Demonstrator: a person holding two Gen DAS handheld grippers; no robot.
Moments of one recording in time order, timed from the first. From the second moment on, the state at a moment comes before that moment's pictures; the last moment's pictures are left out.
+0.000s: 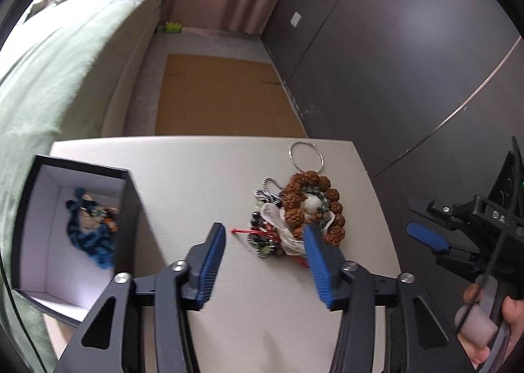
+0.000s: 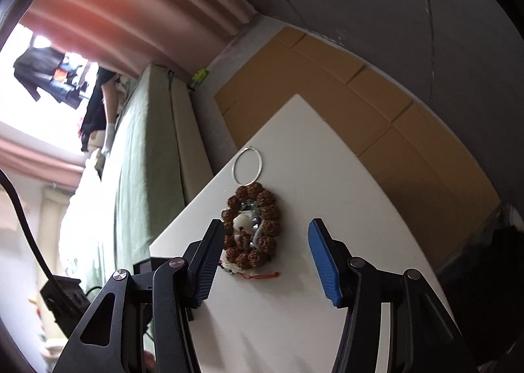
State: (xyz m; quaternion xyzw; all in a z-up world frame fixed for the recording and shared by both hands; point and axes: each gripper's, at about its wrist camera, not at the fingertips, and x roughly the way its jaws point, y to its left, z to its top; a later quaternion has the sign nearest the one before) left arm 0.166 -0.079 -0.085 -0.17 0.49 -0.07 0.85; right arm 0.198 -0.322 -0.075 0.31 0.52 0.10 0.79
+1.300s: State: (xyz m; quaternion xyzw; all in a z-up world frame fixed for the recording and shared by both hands) left arm 0.157 -0.082 -0.040 -0.20 0.45 -0.07 0.87; right arm 0.208 -0.315 -0.095 0.34 0.55 0.14 0.75
